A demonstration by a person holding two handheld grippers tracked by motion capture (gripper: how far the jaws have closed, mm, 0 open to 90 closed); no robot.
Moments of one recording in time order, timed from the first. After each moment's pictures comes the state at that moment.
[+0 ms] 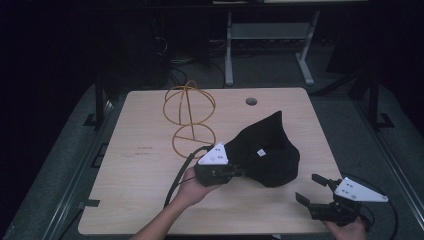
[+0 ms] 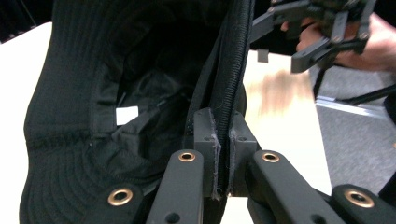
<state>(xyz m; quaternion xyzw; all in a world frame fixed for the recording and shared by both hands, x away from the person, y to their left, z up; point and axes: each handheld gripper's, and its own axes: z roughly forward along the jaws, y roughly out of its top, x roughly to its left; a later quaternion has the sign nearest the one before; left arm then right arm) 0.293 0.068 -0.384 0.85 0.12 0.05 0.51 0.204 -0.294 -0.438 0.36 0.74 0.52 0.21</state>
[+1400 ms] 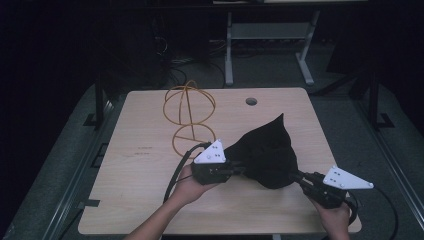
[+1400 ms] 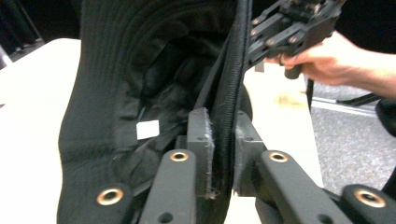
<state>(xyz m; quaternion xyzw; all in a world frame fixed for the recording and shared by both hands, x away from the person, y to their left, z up) 0.287 0.074 -0.365 0.85 0.11 0.08 0.51 0.233 -0.273 -0.430 0.30 0.74 0.56 0.22</state>
